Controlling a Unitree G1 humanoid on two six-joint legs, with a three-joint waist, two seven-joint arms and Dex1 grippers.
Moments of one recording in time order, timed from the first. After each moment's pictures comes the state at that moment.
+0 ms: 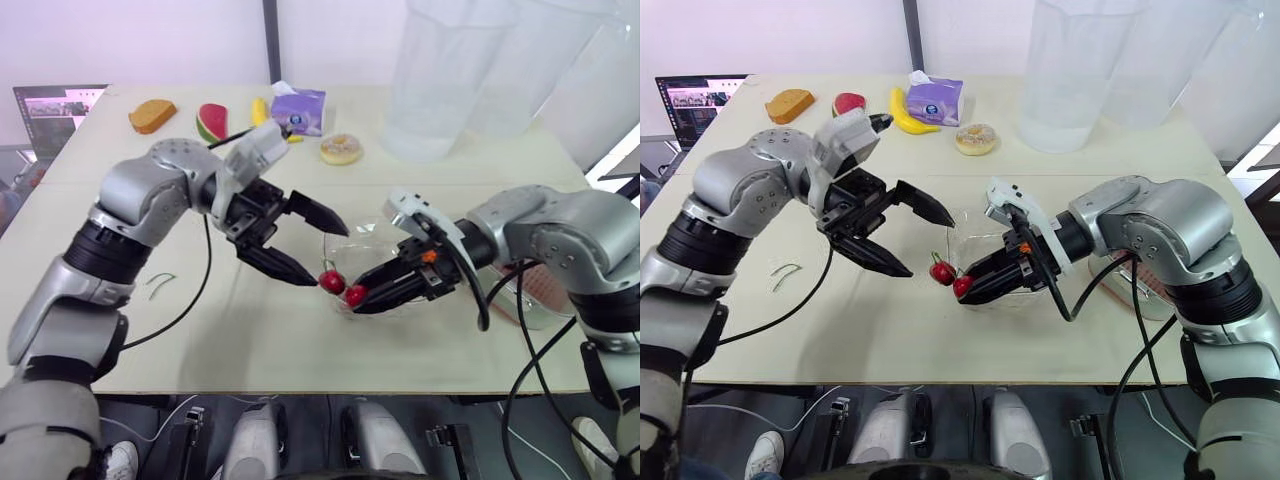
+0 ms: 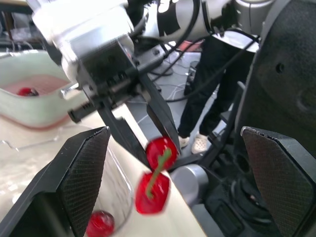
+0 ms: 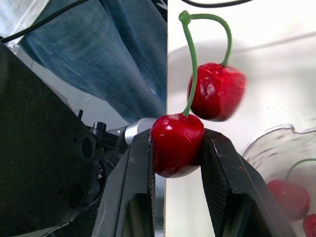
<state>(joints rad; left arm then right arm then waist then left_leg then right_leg) -1.04 0.74 -0.46 0.15 -0.86 0.54 -1.61 -0.86 -0.85 0.27 -0.33 0.85 1.24 1.23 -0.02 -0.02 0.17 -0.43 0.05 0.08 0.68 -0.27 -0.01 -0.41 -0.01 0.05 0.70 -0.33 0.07</state>
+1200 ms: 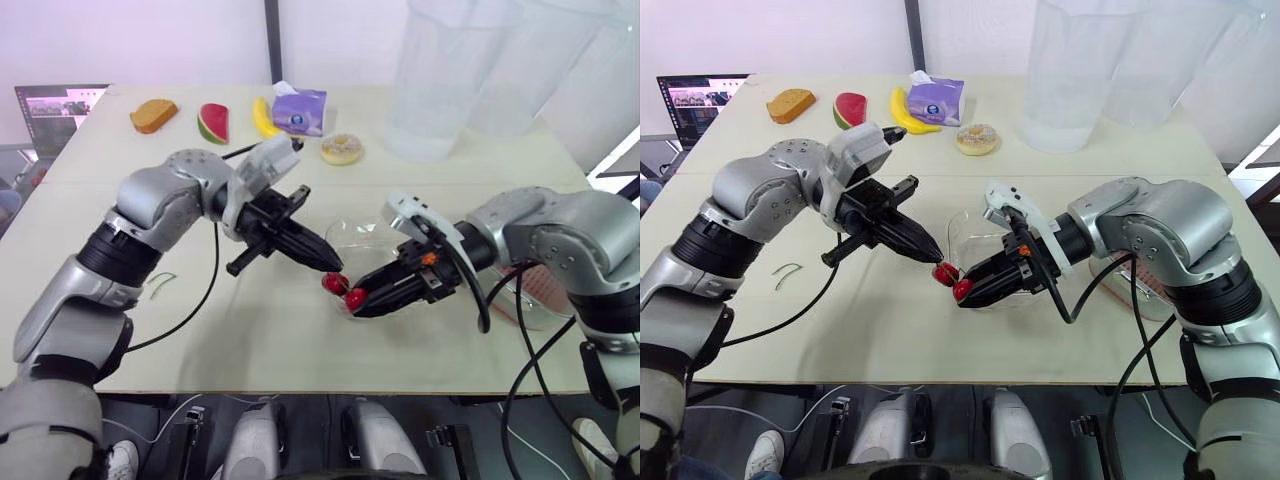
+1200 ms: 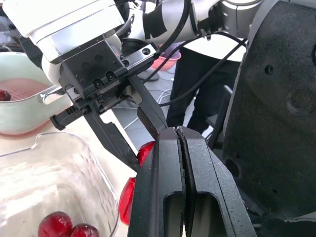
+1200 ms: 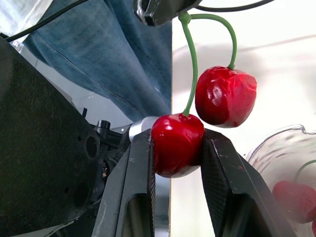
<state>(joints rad) -1.04 0.71 -0.50 0.16 -0.90 0.53 -1.61 -0.86 -0.85 0.27 -0.34 0.85 1.26 1.23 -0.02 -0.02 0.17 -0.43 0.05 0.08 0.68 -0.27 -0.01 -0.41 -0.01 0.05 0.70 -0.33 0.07</state>
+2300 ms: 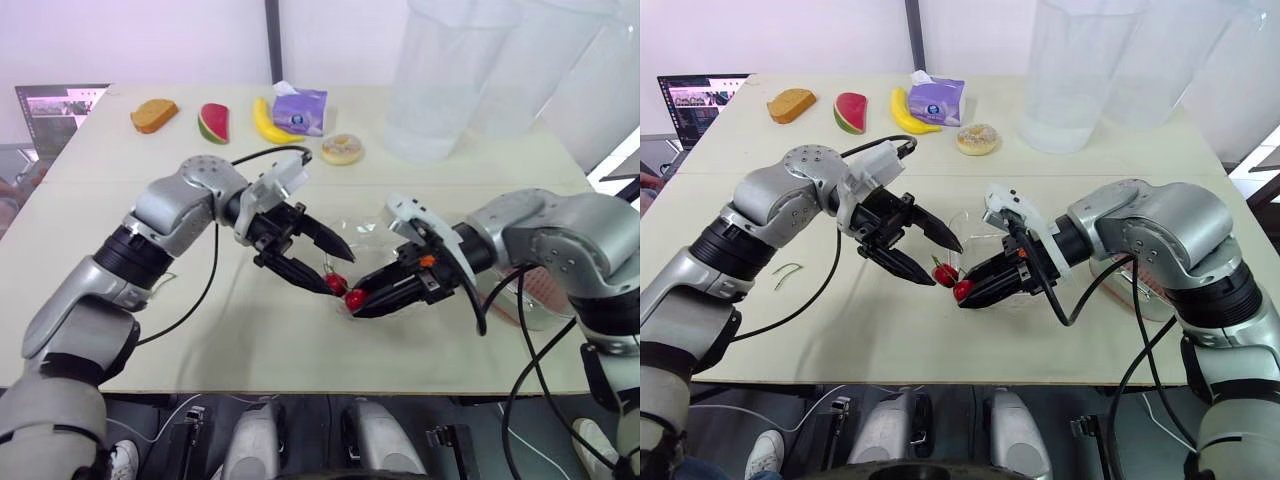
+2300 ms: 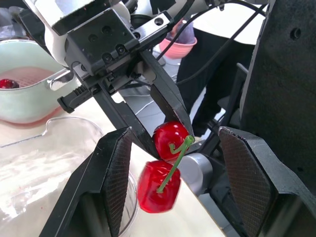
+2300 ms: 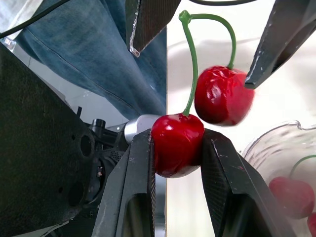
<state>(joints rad) -1.04 0.69 -0.58 0.22 -0.84 0.37 -1.61 -0.84 -0.85 0.27 -0.36 0.85 1.26 1.20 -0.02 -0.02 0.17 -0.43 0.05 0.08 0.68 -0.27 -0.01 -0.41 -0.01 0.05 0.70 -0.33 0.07</state>
